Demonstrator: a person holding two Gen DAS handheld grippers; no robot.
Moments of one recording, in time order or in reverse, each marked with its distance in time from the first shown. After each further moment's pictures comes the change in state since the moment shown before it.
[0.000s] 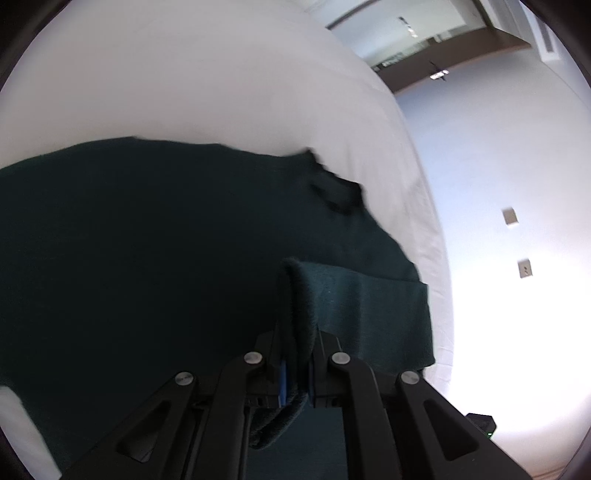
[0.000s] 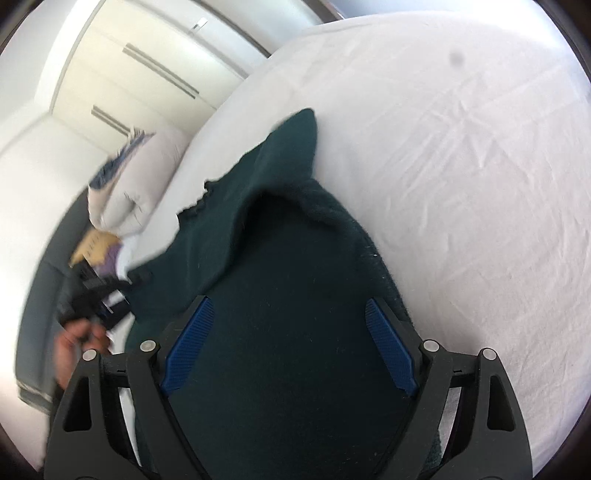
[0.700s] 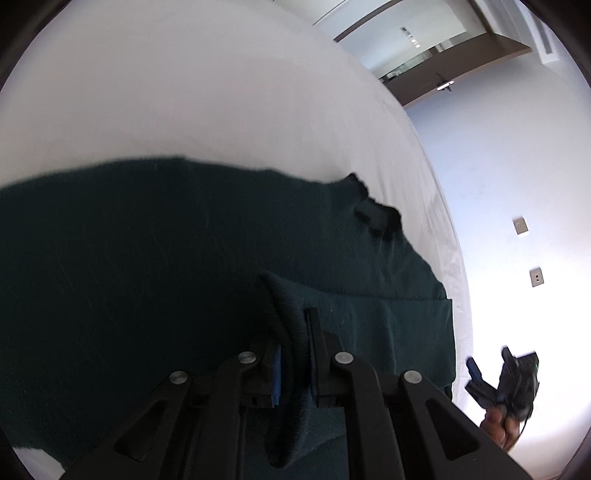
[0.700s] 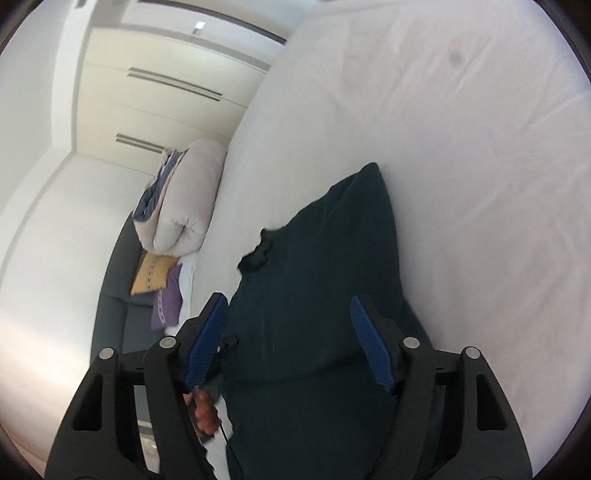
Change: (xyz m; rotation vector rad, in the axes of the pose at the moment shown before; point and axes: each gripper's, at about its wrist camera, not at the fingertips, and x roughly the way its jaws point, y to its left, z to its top) left arm -0.009 0.038 0.017 0.036 -0.075 0.029; right arm 0.033 0.071 0.132 0.164 0.116 0.237
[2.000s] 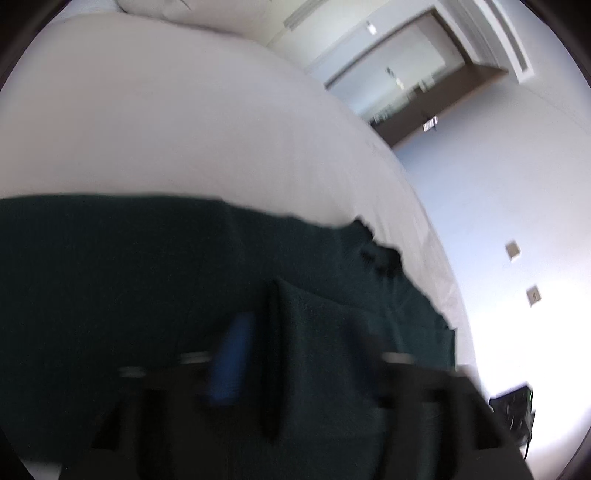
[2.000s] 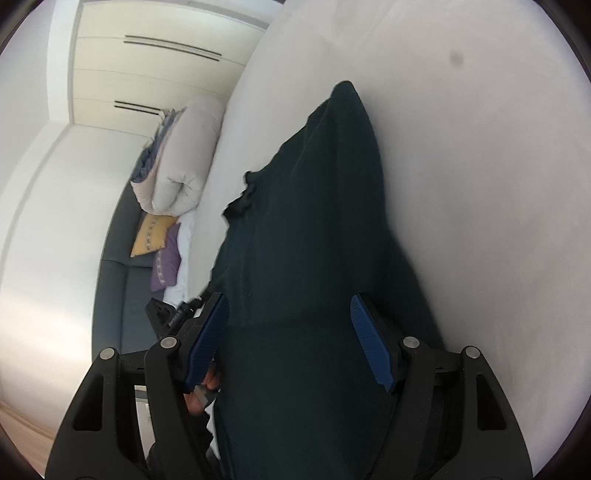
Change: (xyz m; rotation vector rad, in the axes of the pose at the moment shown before) left arm -0.044 0.034 -0.019 0.000 -0.250 -0.007; right arm 0.040 -0.033 -0.038 -0.025 0.149 0.033
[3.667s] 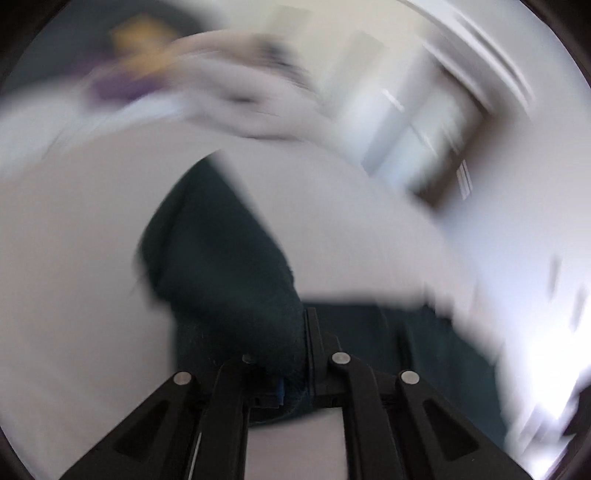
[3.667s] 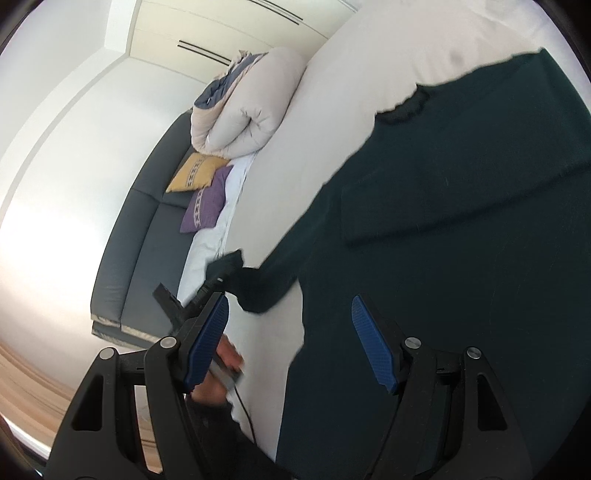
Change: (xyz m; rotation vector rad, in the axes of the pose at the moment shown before) left arm -0.158 0.037 -0.015 0.265 -0.252 0.293; right arm 0.077 0.215 -0.157 -0.246 0.081 0.076
